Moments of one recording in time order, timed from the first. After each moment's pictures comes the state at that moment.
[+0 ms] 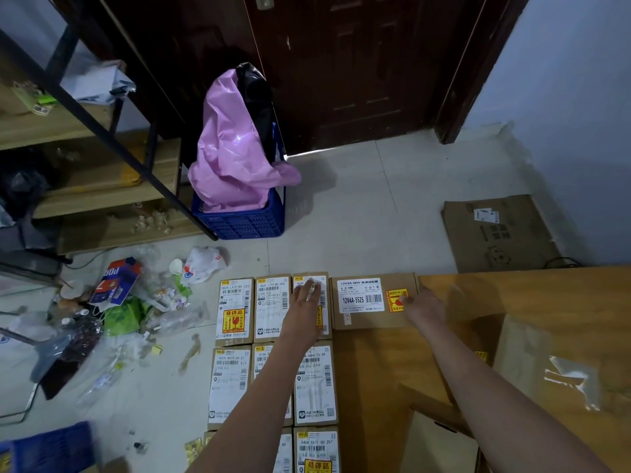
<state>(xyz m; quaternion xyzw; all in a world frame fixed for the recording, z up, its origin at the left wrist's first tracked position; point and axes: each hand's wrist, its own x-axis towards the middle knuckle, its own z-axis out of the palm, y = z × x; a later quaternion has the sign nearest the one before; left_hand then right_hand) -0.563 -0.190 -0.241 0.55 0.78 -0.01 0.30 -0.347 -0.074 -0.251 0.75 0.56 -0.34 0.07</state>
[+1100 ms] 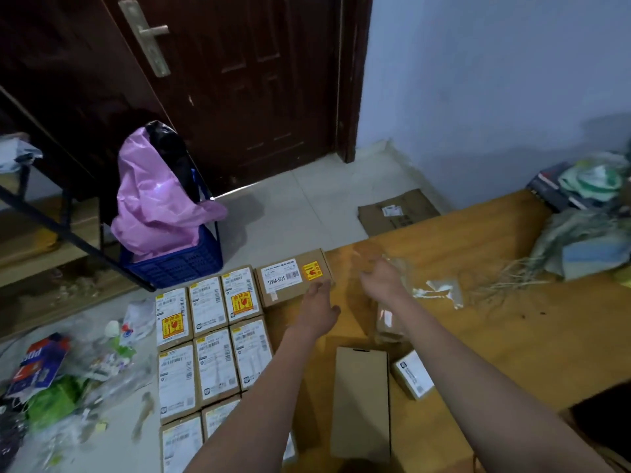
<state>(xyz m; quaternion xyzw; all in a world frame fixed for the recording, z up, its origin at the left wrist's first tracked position) -0.375 -0.223 -0.166 0.63 0.68 0.07 0.36 -0.226 -0.162 -0.142 0.71 0.57 -0.39 -0.14</state>
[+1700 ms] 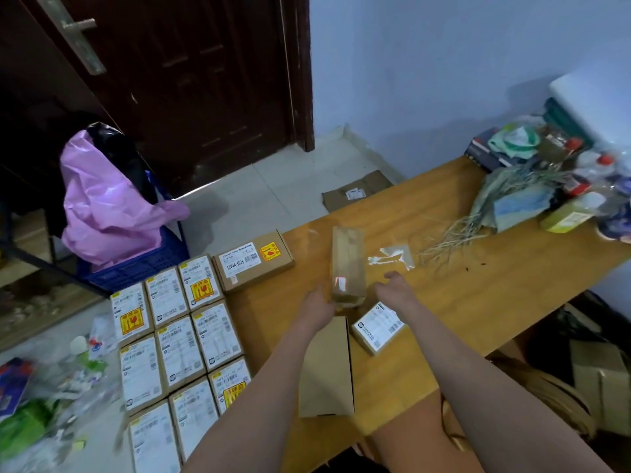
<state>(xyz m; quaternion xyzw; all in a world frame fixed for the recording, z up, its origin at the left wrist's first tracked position) -0.289 -0.276 -0.172 0.54 0.68 0.08 0.49 -0.106 -0.261 -0.163 0.78 0.37 -0.48 -0.14</state>
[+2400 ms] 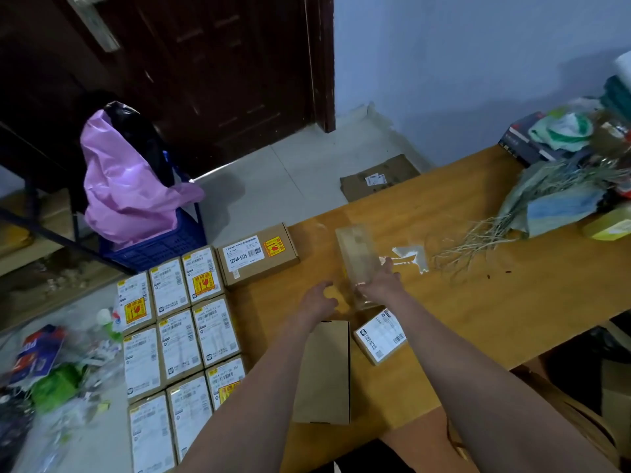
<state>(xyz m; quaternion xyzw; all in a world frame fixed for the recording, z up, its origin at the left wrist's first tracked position) -0.280 -0.246 -0.182 0.43 0.72 0.05 0.55 -0.125 -0.208 -0.189 0.77 0.43 -0.47 0.00</state>
